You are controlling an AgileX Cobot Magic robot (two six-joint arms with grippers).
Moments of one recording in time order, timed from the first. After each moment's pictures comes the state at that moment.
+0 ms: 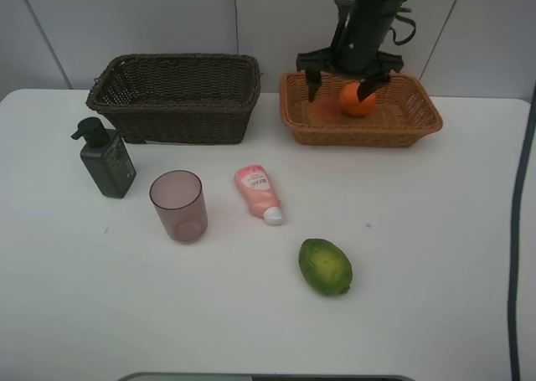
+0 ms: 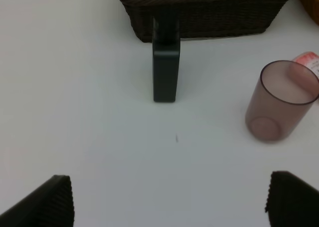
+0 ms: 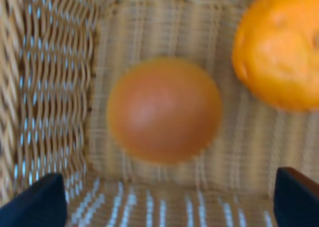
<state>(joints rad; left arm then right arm) -0.12 -0.01 -0.50 -0.01 1.06 0.00 0.38 2.20 -1.85 -0.14 1.00 0.31</state>
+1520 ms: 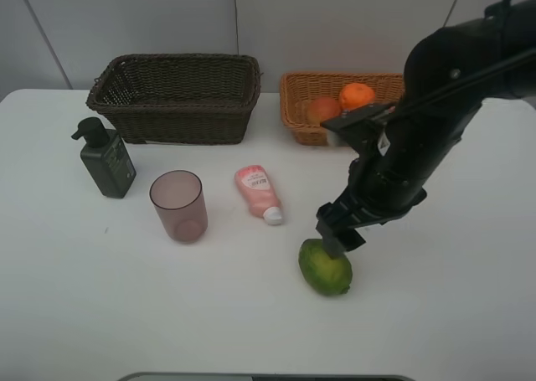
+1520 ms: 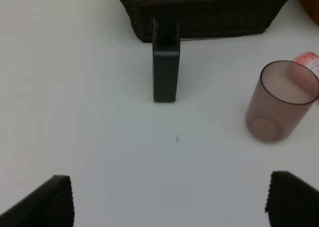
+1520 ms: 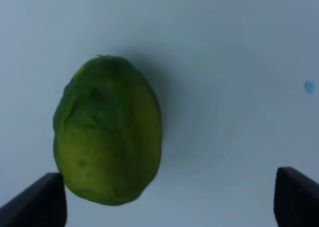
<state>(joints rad) -0.12 -0.01 -0.50 -0.01 1.06 0.00 0.67 1.63 -0.88 -0.01 0.81 0.01</state>
